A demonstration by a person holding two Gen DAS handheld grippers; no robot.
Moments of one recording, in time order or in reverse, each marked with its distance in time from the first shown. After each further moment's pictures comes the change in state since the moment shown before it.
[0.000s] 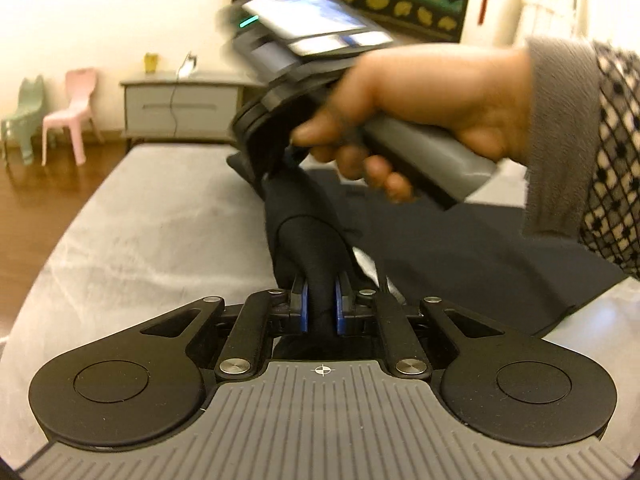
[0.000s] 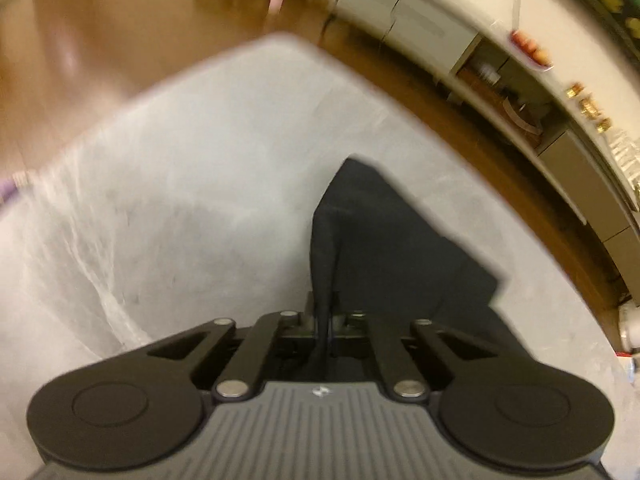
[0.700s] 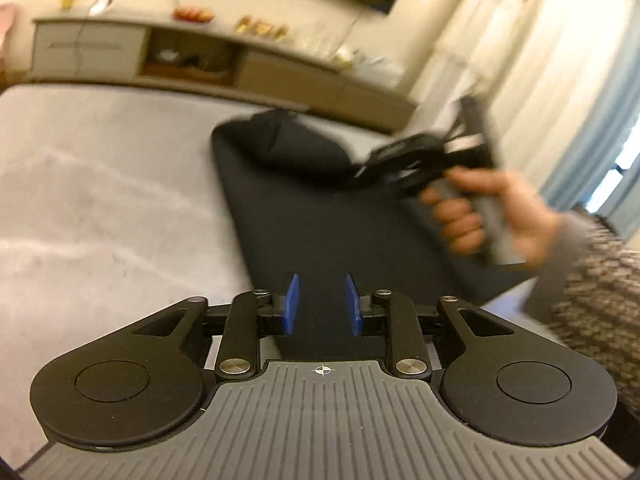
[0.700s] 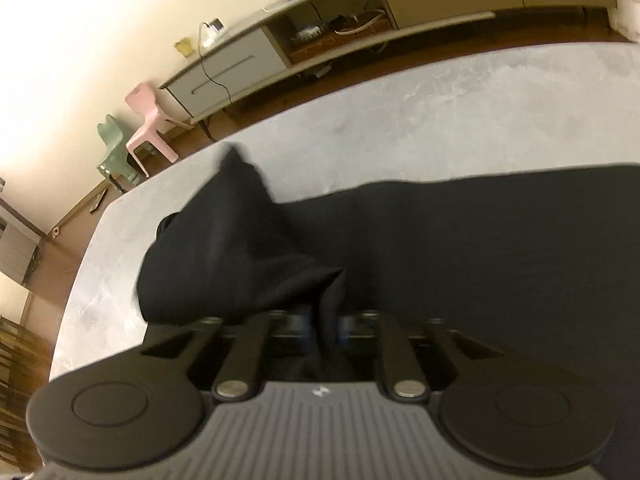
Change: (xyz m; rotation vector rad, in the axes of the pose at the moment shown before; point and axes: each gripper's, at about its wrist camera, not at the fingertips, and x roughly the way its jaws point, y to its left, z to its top) left arm 0.088 -0.056 0.008 -0.085 0.188 -0.288; right arm 0.027 -0.297 -0.251 0.794 -0.175 0.294
